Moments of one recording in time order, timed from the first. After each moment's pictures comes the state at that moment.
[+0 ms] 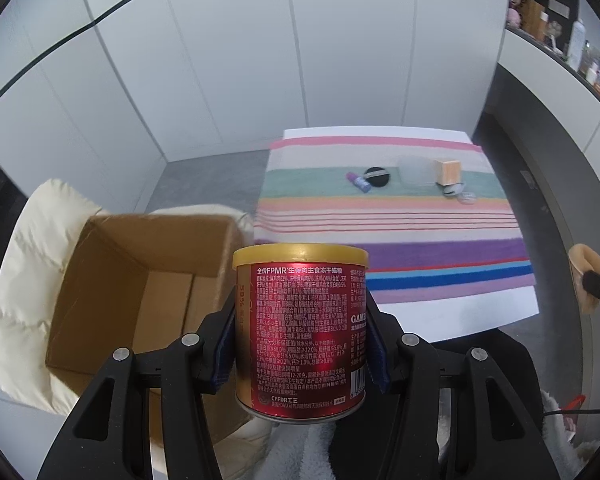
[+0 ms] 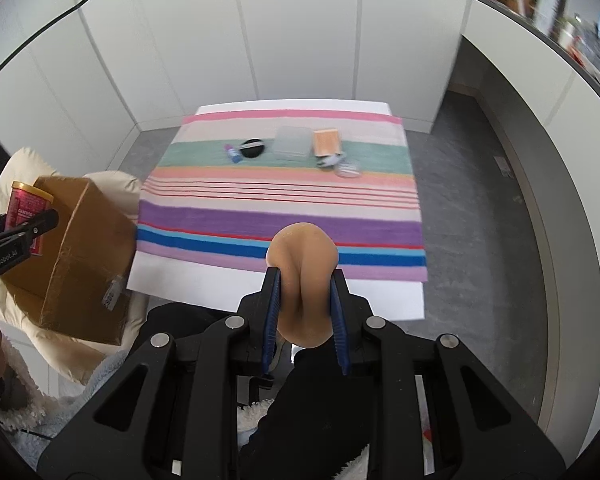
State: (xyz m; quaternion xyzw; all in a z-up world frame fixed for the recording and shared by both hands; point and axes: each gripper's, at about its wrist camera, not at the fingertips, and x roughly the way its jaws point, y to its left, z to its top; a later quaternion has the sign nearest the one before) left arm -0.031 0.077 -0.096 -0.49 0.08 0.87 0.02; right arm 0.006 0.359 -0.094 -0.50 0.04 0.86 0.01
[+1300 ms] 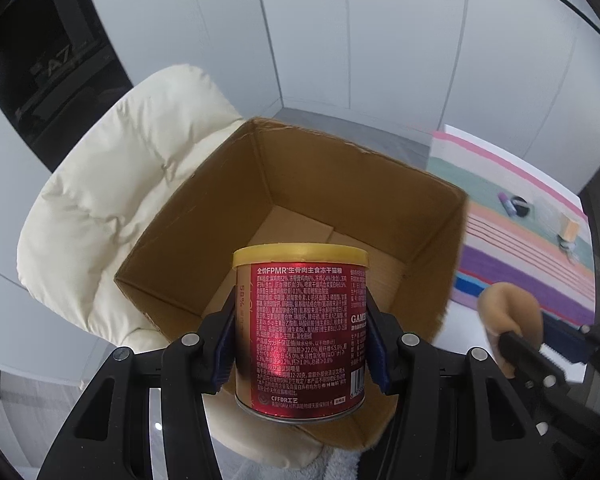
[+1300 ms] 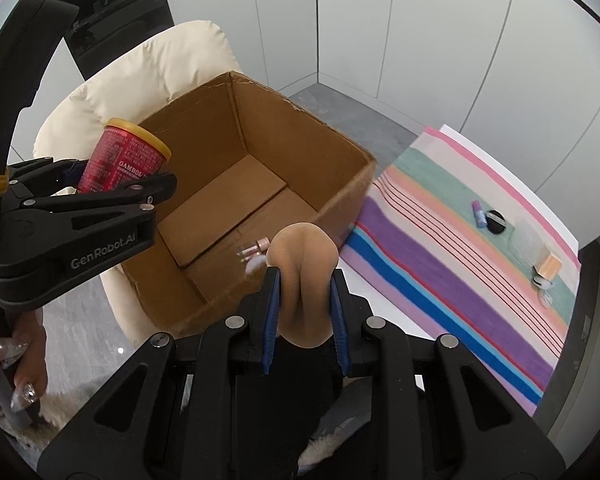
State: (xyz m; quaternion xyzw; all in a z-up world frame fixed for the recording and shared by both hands) left arm -0.013 -0.121 -0.122 -0.51 -0.04 0.84 -0.17; right arm -0.033 0.035 -0.121 -0.49 -0.13 0.82 -0.27
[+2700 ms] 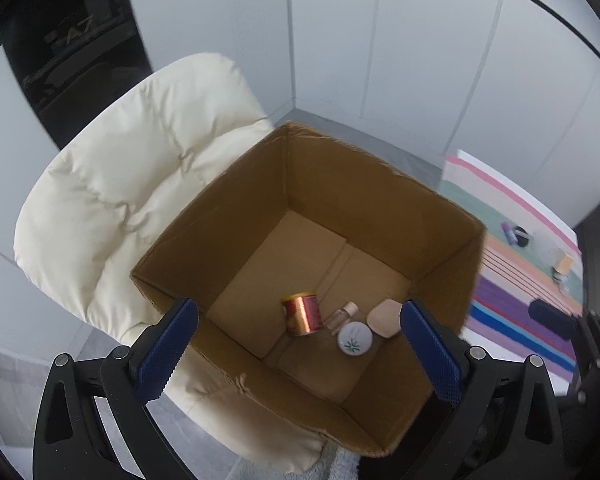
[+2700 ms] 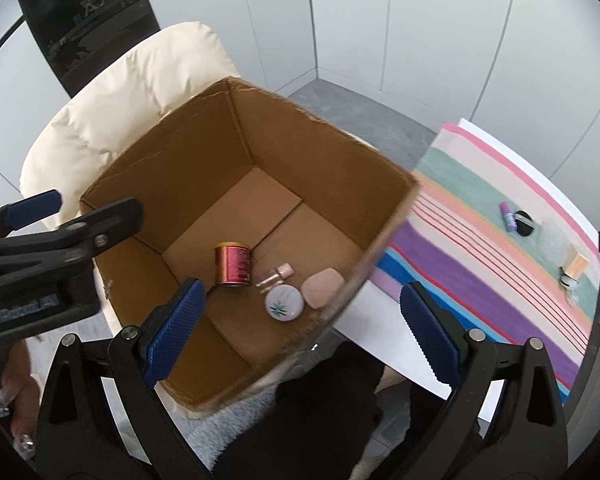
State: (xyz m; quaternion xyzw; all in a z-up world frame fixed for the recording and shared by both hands) left arm 0.001 -0.154 -0.107 -0.50 -0.08 0.85 -0.17; right arm -0.068 -0.007 -0.135 -0.51 -0.10 0.82 -0.25
